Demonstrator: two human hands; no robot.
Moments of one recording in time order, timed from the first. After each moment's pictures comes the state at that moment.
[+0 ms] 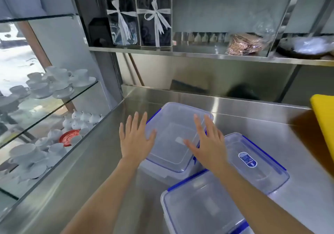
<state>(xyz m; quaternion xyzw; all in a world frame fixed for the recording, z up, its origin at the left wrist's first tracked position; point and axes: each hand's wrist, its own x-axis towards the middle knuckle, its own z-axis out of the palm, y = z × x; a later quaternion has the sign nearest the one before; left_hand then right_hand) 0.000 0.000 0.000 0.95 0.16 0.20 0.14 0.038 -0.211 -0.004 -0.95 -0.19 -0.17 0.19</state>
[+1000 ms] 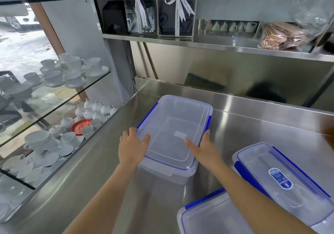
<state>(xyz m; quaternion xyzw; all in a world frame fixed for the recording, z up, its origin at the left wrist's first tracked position) 0.013 0.058 -0.017 0.88 0.34 0.12 0.32 0.084 -0.141 -0.033 -0.87 -0.07 0.15 0.47</state>
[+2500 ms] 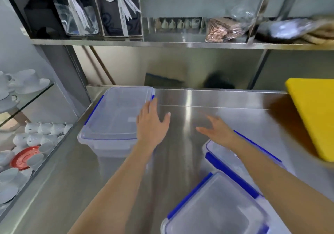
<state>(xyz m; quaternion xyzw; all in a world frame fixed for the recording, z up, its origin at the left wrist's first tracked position) 0.101 -0.044 0.026 0.93 0.06 0.14 0.34 0.125 -0.248 0.008 -0.94 -0.01 0.10 0.34</state>
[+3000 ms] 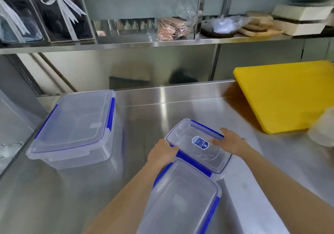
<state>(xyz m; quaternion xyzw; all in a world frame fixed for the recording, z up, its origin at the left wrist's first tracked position) 0.068 -0.168 -0.030 0.89 0.06 -0.20 0.40 0.061 -0.384 -0.027 -0.94 0.20 0.12 0.23</state>
